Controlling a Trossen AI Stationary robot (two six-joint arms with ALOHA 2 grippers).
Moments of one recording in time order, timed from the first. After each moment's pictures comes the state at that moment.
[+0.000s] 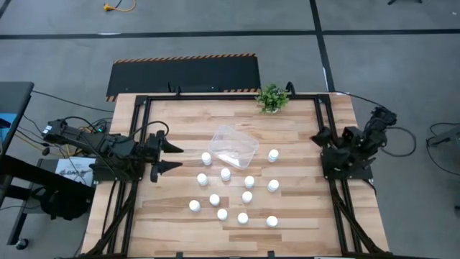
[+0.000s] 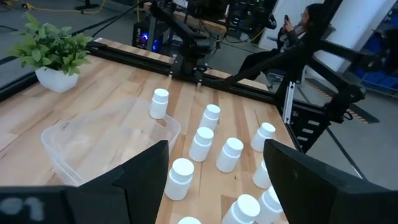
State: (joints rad) left arm -0.30 0.53 0.51 -0.17 -0.29 -0.35; right arm 0.77 0.18 0.23 0.57 0.65 0.10
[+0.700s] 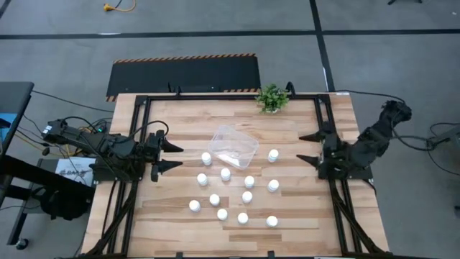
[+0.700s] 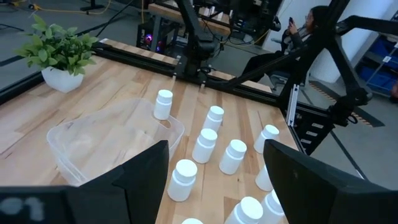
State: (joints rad) left arm -0.30 0.53 0.51 -0.17 -0.30 -0.36; right arm 0.72 0.57 0.73 -0.60 0.89 0.32
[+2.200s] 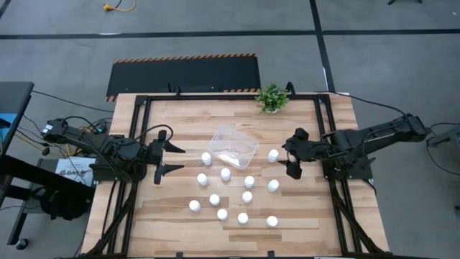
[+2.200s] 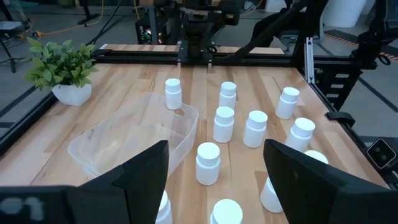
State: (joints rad) left arm -0.30 0.58 0.51 -0.20 -0.30 -0.13; right arm 0.21 0.95 0.73 -0.68 0.31 0.36
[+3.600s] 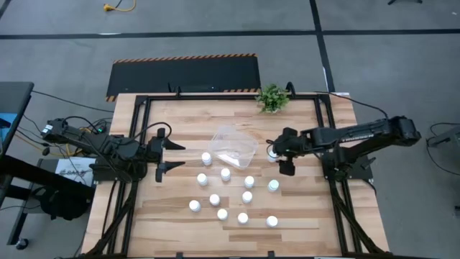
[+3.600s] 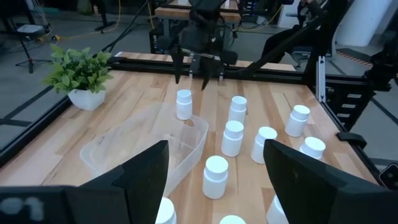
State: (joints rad) left arm -0.30 0.58 0.51 -0.16 -0.36 -0.16; right arm 0.01 1.21 0.73 -0.66 0.13 0.06
